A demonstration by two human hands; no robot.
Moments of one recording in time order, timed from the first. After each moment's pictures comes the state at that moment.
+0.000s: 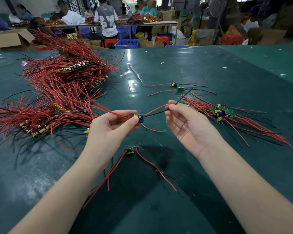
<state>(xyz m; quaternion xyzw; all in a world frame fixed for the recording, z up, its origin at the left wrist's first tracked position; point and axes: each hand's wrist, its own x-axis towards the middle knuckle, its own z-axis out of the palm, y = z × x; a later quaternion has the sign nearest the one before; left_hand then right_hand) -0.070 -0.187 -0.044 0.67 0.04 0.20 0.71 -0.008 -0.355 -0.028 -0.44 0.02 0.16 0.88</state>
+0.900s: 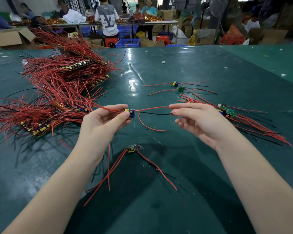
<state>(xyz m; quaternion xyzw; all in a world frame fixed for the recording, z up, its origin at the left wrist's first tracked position) -0.067 -0.172 -0.043 0.64 0.06 0.22 0.73 0.006 -0.382 -0.022 -0.65 -0.07 0.15 0.74</state>
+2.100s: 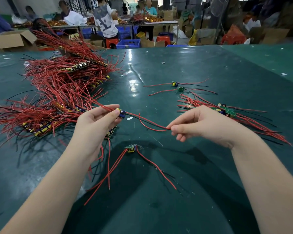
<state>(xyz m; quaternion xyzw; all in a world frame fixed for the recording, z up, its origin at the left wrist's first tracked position) -0.067 -0.163 -0.036 0.65 0.12 0.21 0.72 0.012 -0.404 -0.023 -0.76 -0.25 0.22 0.56</state>
